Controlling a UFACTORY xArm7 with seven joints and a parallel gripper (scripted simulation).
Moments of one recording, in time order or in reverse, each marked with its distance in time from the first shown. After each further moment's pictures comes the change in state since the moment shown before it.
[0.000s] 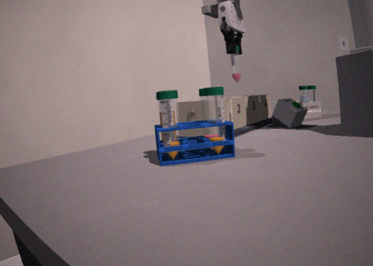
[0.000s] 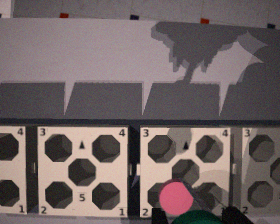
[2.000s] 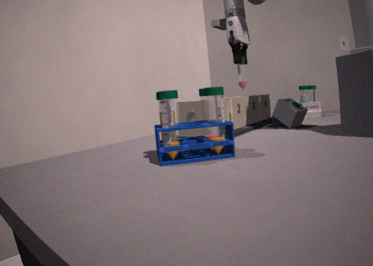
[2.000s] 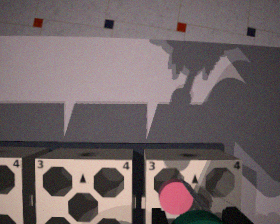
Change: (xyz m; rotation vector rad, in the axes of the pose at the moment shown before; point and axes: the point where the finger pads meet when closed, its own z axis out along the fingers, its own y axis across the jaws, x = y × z) arm 0.031 0.105 0.023 0.001 -0.001 -0.001
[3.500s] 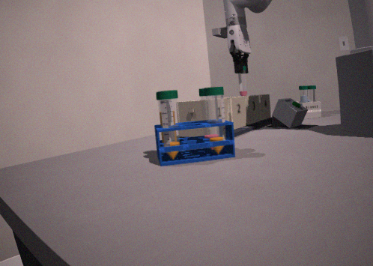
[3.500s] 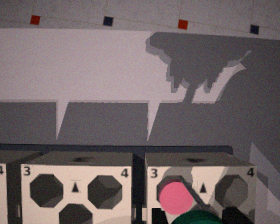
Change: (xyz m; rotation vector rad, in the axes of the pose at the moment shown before) arm 0.000 0.000 0.034 0.000 0.000 0.000
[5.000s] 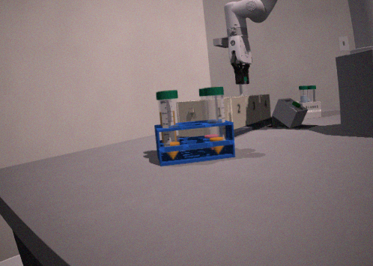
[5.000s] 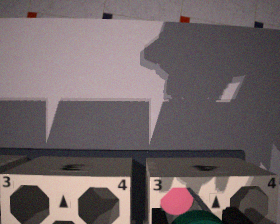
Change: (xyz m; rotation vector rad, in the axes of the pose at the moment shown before) arm 0.000 0.000 0.039 0.000 0.000 0.000
